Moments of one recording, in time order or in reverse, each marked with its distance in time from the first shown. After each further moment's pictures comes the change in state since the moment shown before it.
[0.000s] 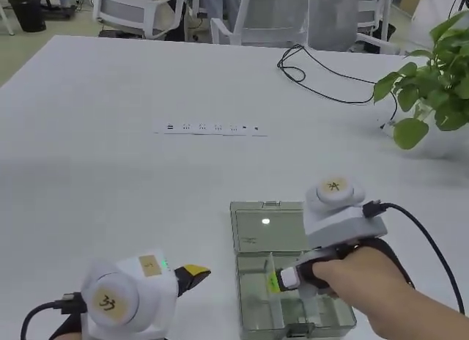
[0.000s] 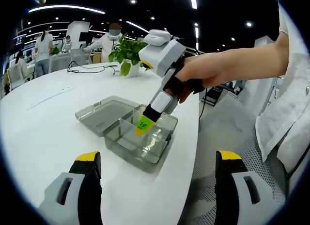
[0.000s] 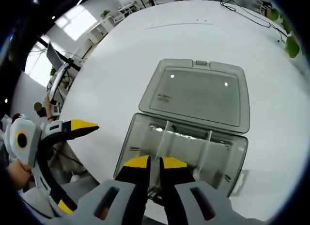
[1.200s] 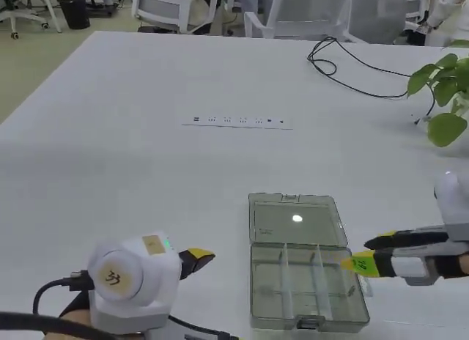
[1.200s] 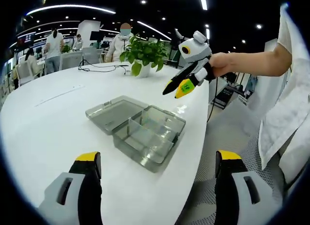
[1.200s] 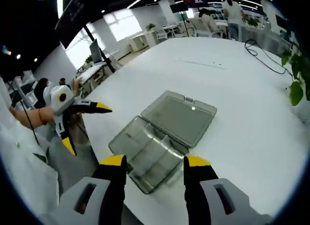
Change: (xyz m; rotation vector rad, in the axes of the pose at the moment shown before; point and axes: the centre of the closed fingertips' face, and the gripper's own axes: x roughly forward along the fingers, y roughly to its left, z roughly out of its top) left arm -0.007 0.007 0.004 -0.042 -0.005 0.101; right arm -0.099 -0.048 -0.003 -0.431 -0.175 0.164
